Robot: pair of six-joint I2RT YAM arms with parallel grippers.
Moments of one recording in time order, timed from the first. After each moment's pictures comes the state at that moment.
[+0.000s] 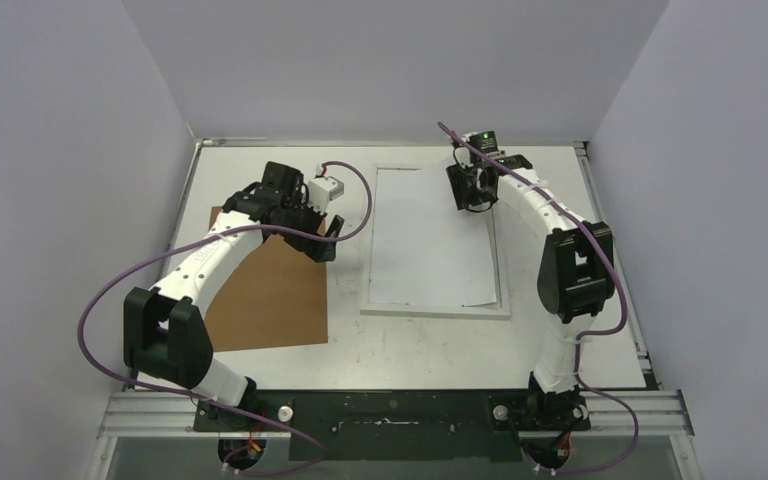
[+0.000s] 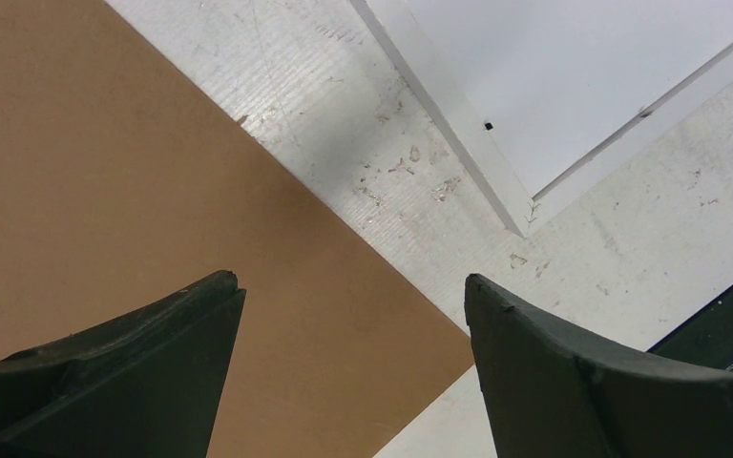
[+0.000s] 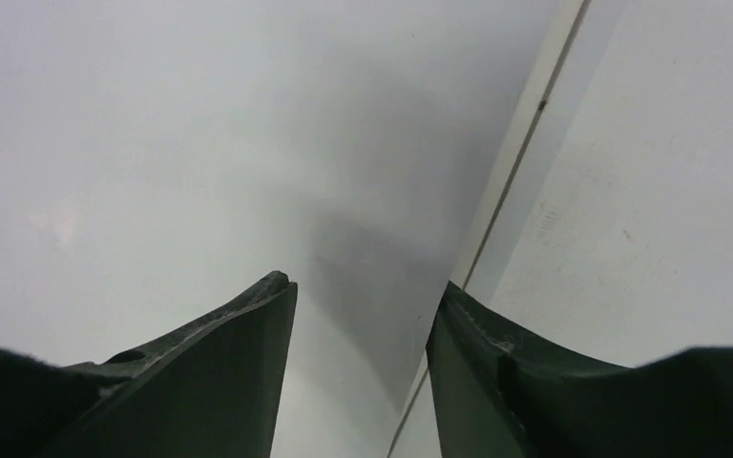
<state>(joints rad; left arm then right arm) -0.33 1.52 1.27 -0.77 0.31 0.23 0.27 1.94 1.64 -0.65 0.03 -0.08</state>
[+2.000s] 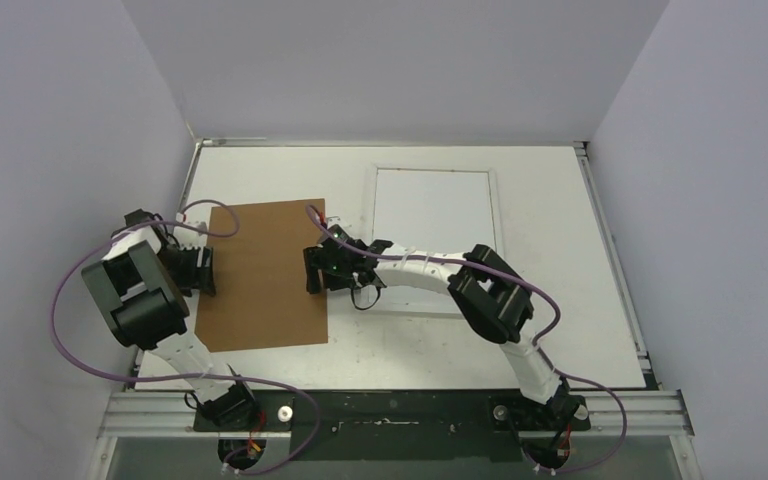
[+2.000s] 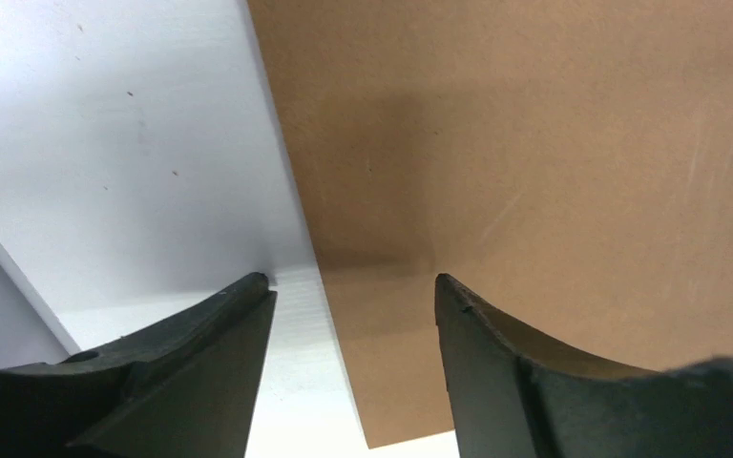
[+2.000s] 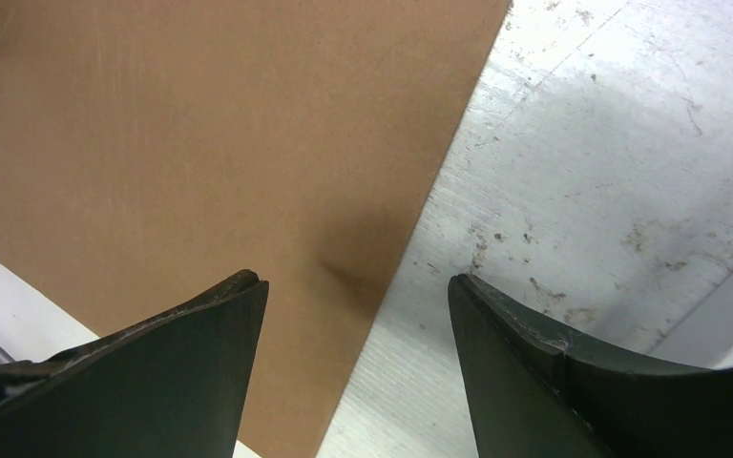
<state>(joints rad) 0.54 1.82 1.17 -0.82 0.25 0.54 0.98 2.14 1.55 -0.27 -0.01 0.64</state>
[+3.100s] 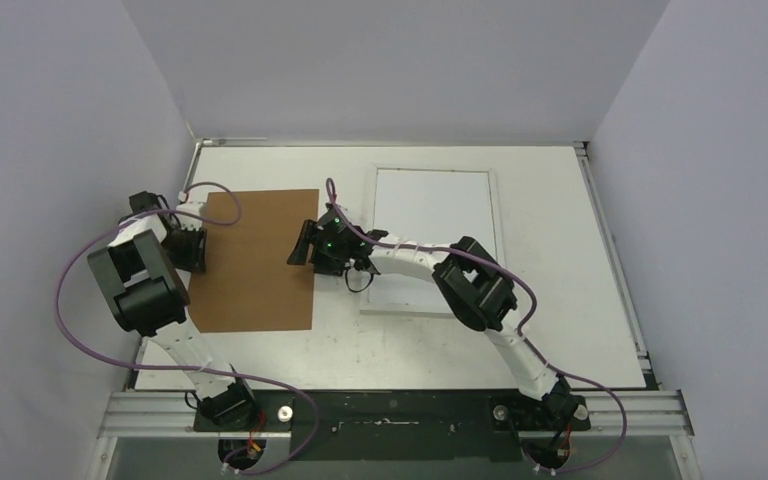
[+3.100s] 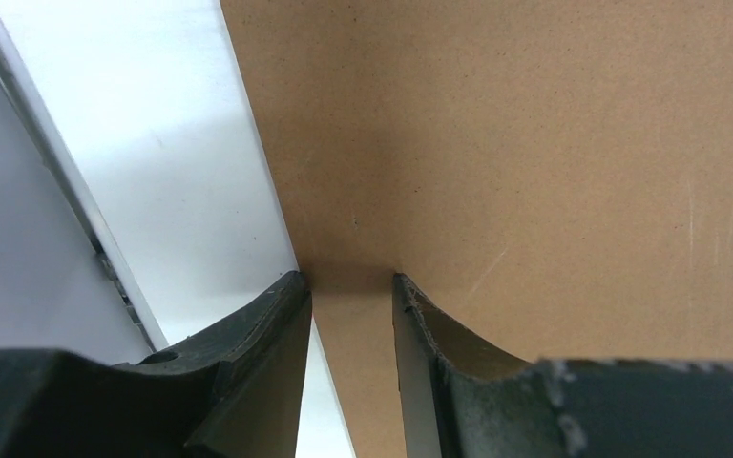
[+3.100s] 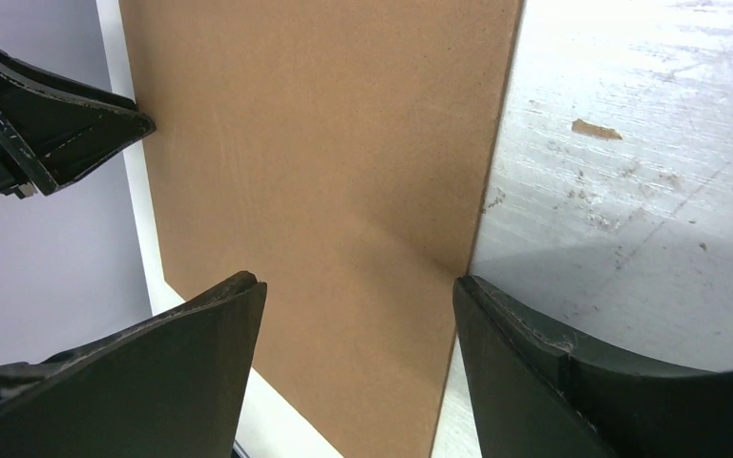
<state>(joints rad) 0.48 1.92 1.28 -0.67 0.22 0.56 0.92 2.30 1.69 -0.08 -0.13 1.03</state>
